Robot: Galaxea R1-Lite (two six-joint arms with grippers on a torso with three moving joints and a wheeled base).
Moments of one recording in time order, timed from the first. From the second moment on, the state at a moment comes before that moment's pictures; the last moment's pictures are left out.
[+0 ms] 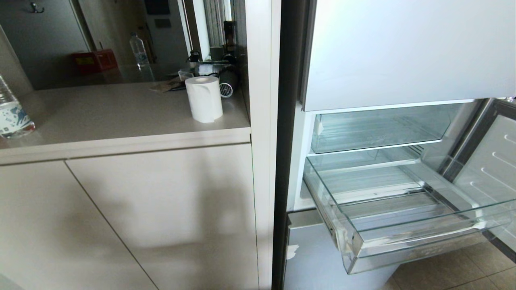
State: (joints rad) left arm 0.01 0.00 -0.07 0.18 0.01 0.02; right arm 0.01 0.02 0.00 0.00 0.04 -0.14
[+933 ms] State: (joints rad) left arm 0.01 0.00 -0.07 0.18 0.01 0.02; right arm 0.01 0.00 0.00 0.01 0.03 -0.12
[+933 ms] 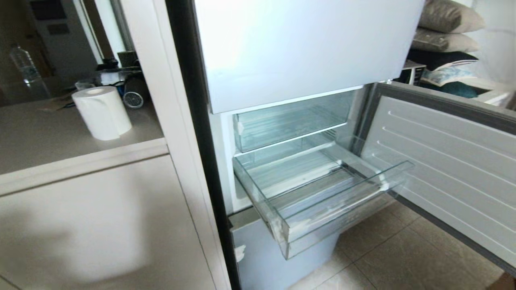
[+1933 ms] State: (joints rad) left arm 0.01 0.00 -0.07 0.18 0.01 0.01; right arm -0.01 0.10 -0.16 0.04 -0.18 -0.10
